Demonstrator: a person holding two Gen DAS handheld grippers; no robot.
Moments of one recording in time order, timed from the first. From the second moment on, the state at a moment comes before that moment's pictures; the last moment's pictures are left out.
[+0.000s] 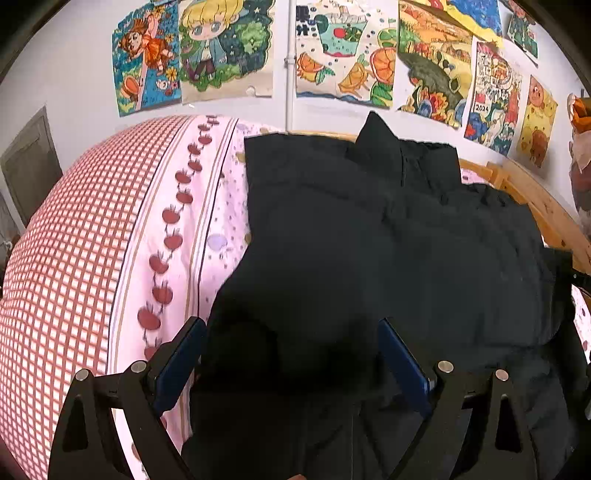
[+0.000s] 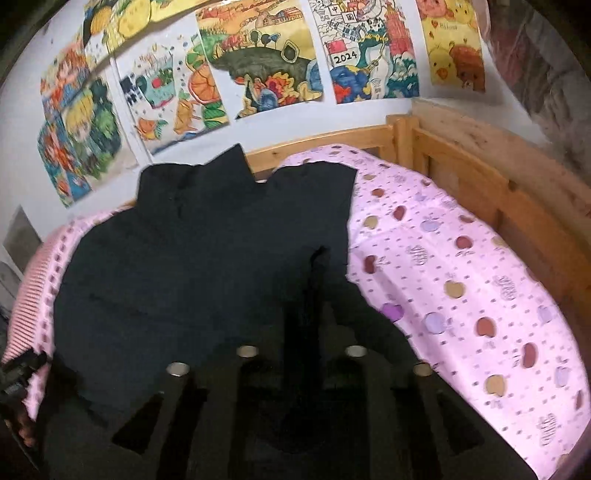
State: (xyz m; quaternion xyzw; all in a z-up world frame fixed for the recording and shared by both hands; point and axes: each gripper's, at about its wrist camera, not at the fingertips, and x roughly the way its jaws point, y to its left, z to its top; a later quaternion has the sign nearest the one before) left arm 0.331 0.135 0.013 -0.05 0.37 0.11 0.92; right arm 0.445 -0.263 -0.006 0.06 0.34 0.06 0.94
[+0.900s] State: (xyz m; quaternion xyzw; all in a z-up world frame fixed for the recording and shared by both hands) left arm 0.405 0.090 -0.055 0.07 0.37 0.14 0.92; right arm 0.439 -0.172 -0.066 -0.11 0.35 0.17 0.92
